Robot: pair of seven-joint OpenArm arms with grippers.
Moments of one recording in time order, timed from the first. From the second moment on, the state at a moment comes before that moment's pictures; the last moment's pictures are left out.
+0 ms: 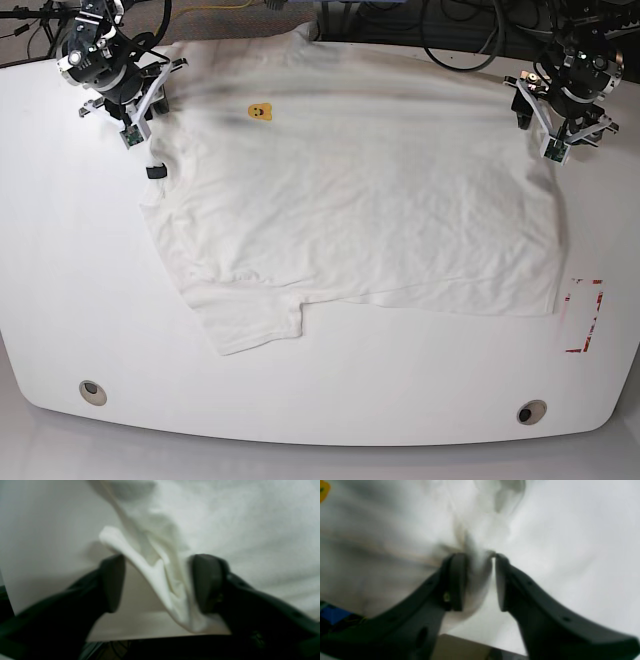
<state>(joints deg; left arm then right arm) 25.9 -11.6 -27.9 114.1 -2.9 -35.4 52.8 -28.2 11.1 28.1 108.1 14.5 40.8 -55.0</state>
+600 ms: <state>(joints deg) 24.5 -10.8 -35.1 114.4 -3.3 -42.0 61.7 -28.5 8.7 28.3 110.4 14.6 40.7 -55.0</state>
